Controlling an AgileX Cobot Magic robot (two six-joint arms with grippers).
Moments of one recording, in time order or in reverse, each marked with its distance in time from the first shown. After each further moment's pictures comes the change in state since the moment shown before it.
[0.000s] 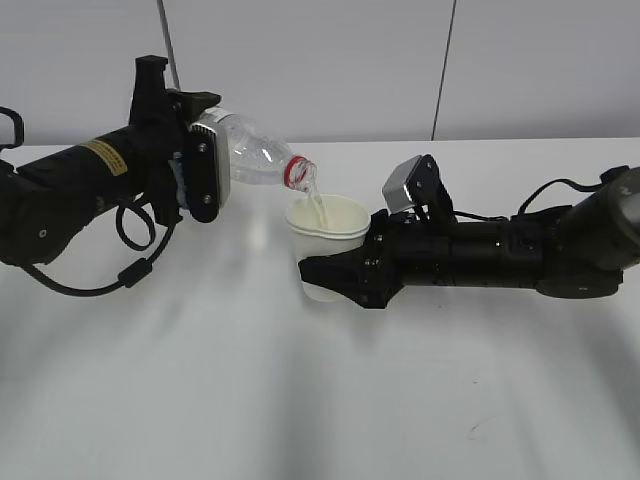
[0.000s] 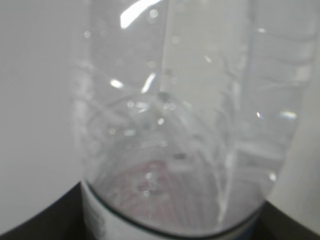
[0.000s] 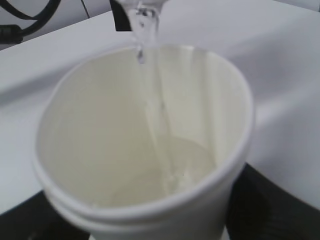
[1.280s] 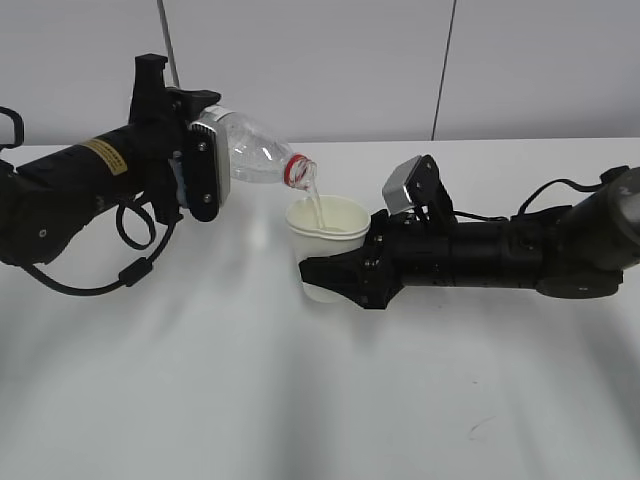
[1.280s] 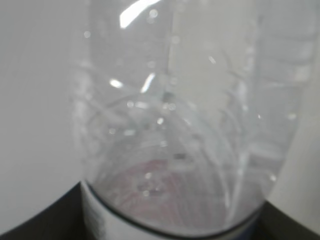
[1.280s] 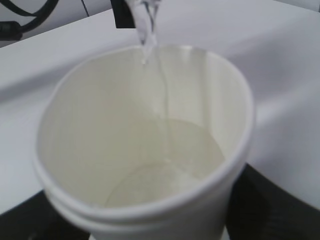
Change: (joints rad) left arm 0.000 0.000 0.000 0.000 -0.007 0.000; right arm 0.000 0.000 0.000 0.000 0.002 -0.006
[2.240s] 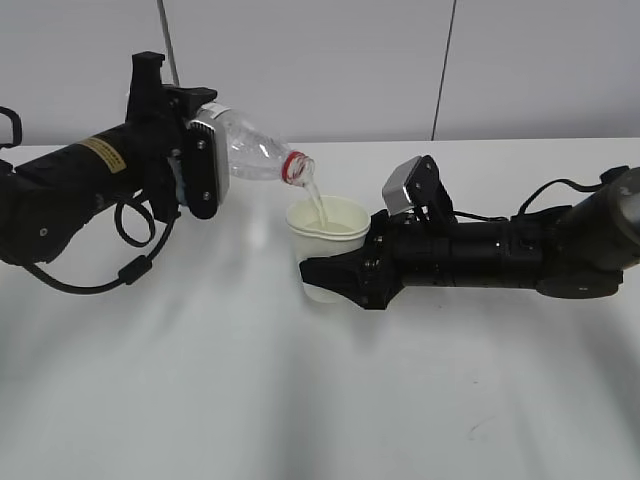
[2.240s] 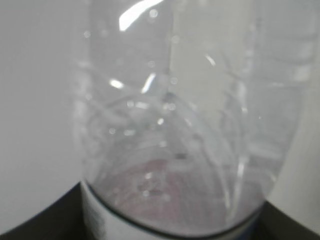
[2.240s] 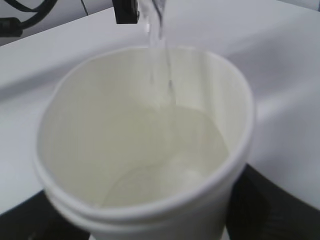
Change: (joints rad) left arm 0.000 -0.001 -0.001 -0.025 -0.007 0.024; right arm 0.000 0.000 0.000 0.000 0.006 -0.002
